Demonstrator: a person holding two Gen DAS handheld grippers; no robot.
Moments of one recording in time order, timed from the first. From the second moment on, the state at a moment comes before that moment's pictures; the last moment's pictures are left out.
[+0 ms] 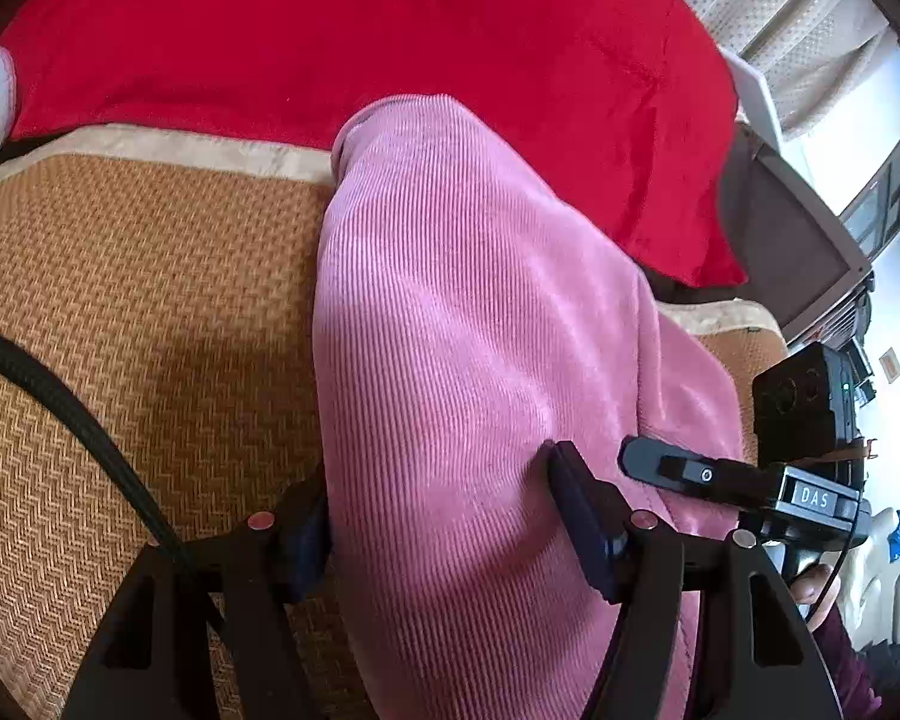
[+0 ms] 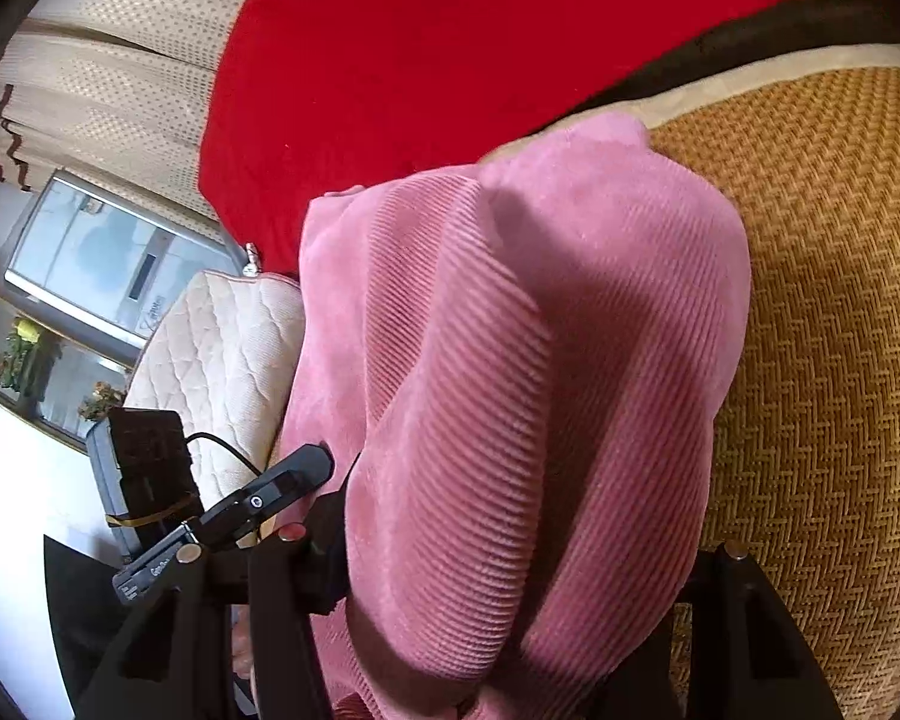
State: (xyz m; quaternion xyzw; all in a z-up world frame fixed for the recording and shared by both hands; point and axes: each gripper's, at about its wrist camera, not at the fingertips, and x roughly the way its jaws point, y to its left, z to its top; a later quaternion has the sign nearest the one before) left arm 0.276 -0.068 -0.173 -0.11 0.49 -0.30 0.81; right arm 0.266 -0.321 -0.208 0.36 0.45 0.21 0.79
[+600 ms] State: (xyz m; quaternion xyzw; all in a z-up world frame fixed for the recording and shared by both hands) left arm 0.247 -0.072 -0.176 -0.06 0.49 -0.27 0.82; right arm 0.265 -0.324 -0.218 0.34 0.46 0.20 0.79
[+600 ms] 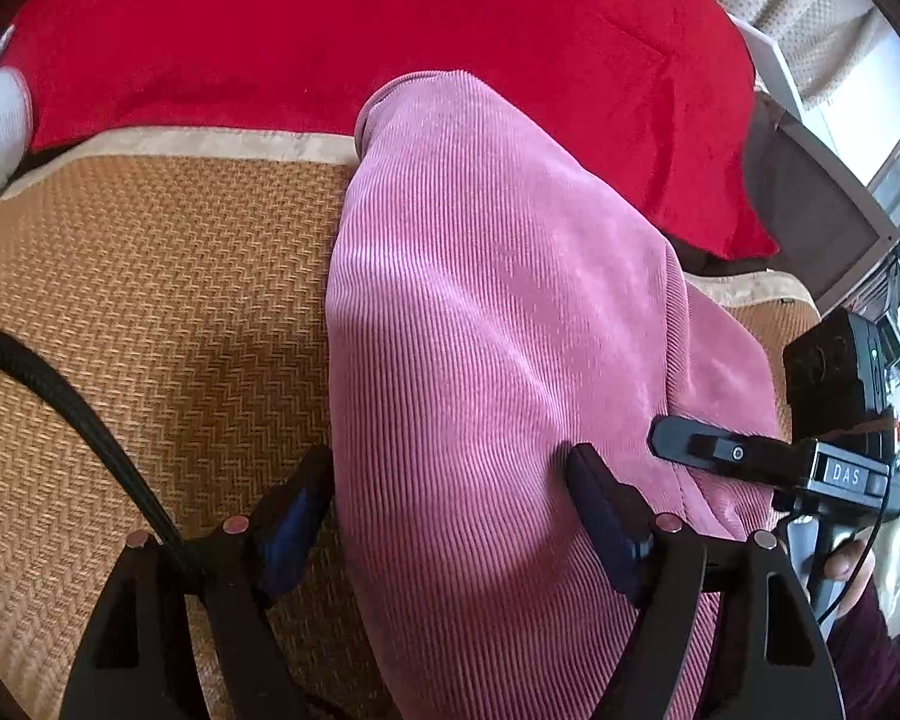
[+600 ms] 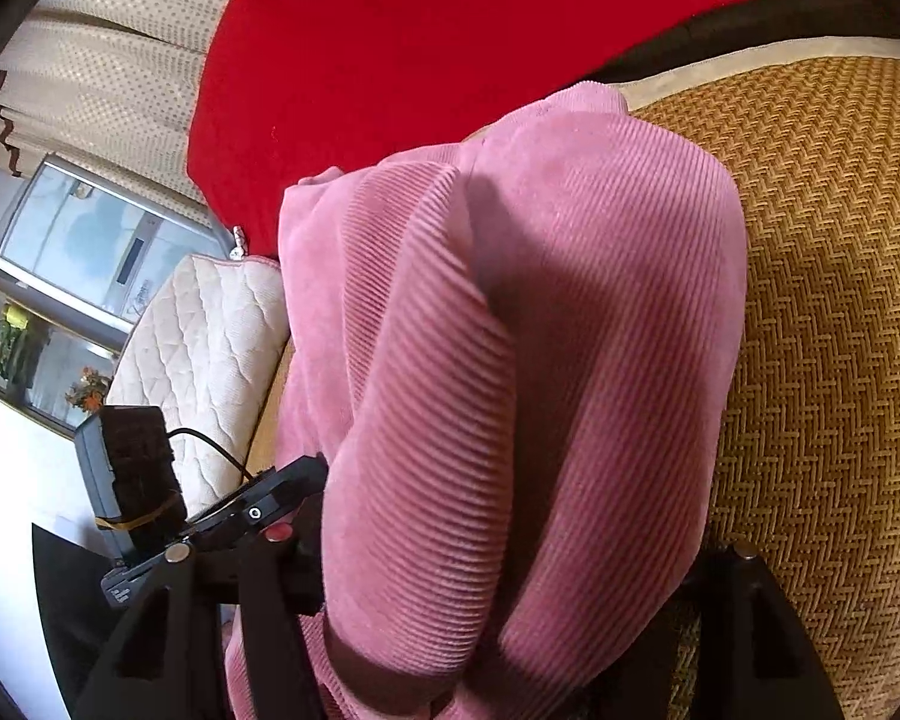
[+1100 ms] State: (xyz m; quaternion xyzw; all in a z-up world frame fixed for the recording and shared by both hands) left arm 0.202 -0.034 -0.135 0.04 0.44 -0.26 0.86; right arm 0.231 -0.324 -0.176 0.26 0.46 0.17 0.83
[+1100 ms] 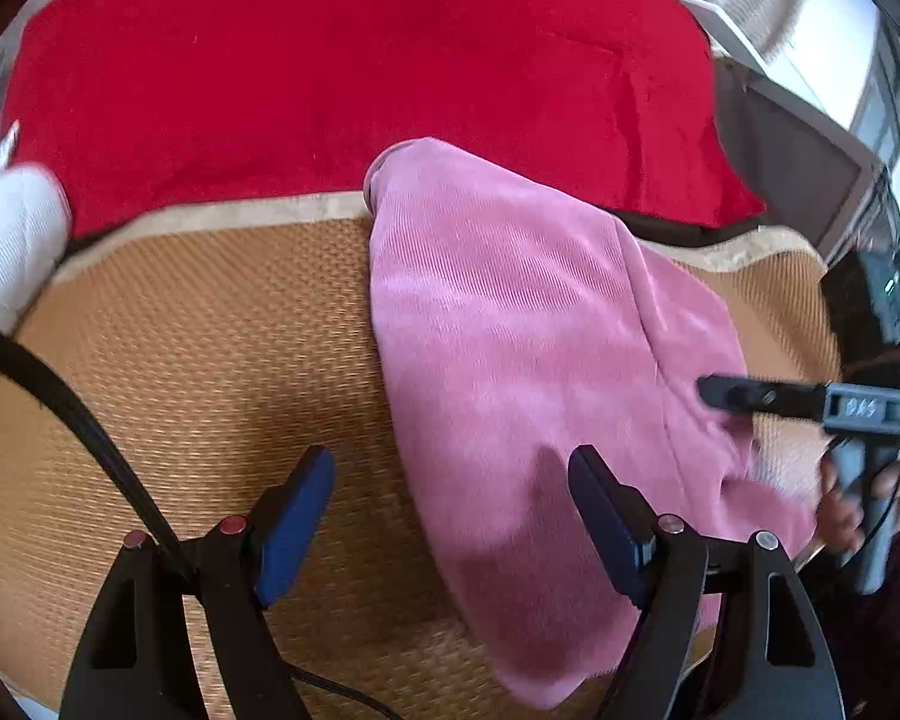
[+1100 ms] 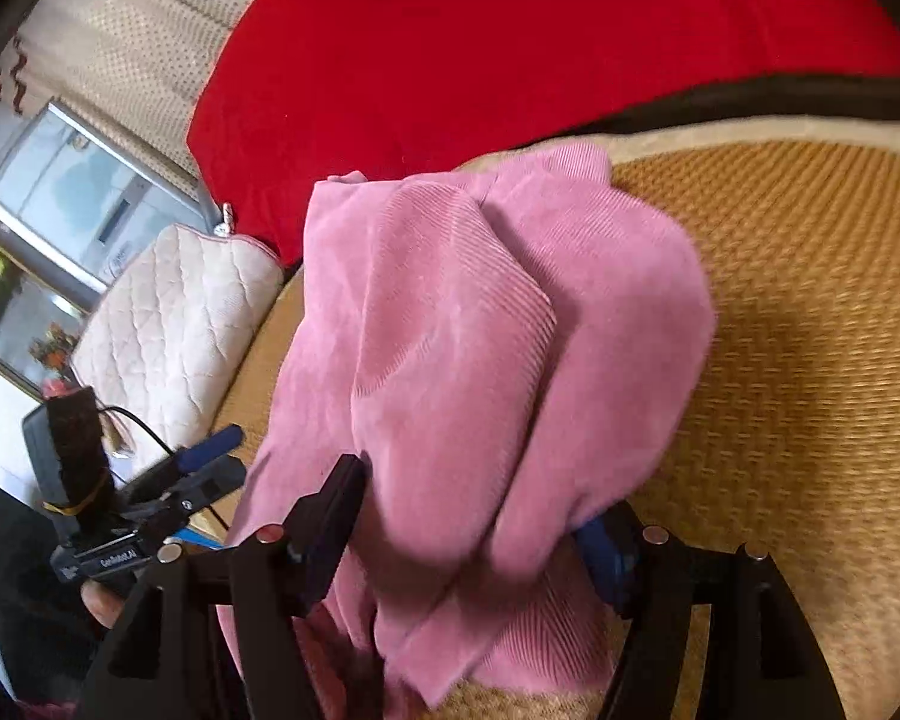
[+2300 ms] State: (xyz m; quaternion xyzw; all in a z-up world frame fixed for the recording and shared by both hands) left arm 0.171 -0.048 -0.148 0.13 0.44 -0.21 0.86; right arm 0.179 -0.249 -0.177 0.18 0.45 0.14 0.86
